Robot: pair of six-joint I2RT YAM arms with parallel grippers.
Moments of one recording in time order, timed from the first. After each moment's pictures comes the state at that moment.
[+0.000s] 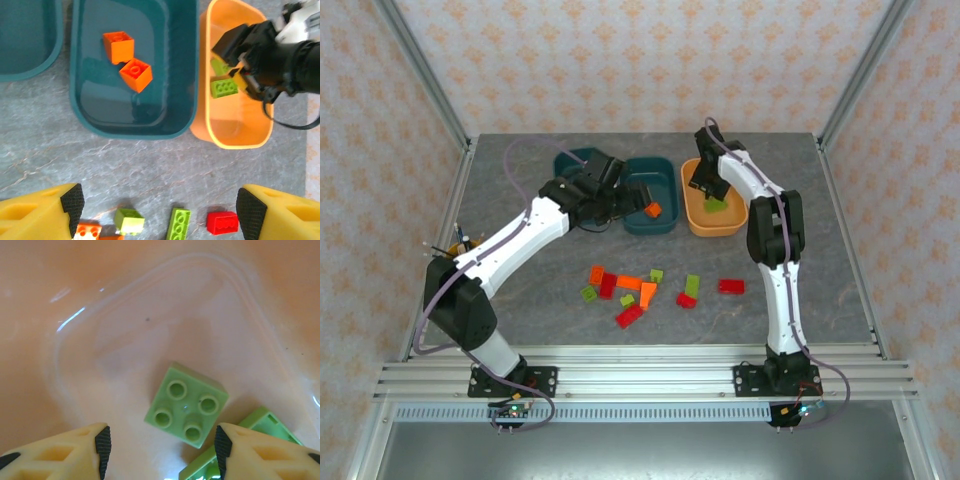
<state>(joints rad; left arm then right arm) -0.55 1.60 1.46 -0.73 0.02 -0.87 0.26 2.34 2.05 -0.93 0.09 0.71</state>
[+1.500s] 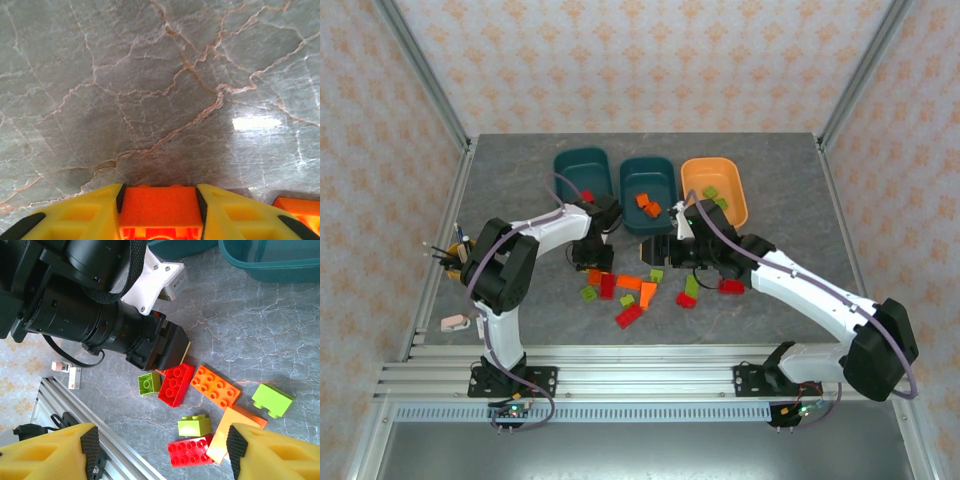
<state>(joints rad) -0.46 1.90 1.26 -0.95 0.03 -0.47 0.72 1.26 0.95 -0.41 -0.32 0.67</state>
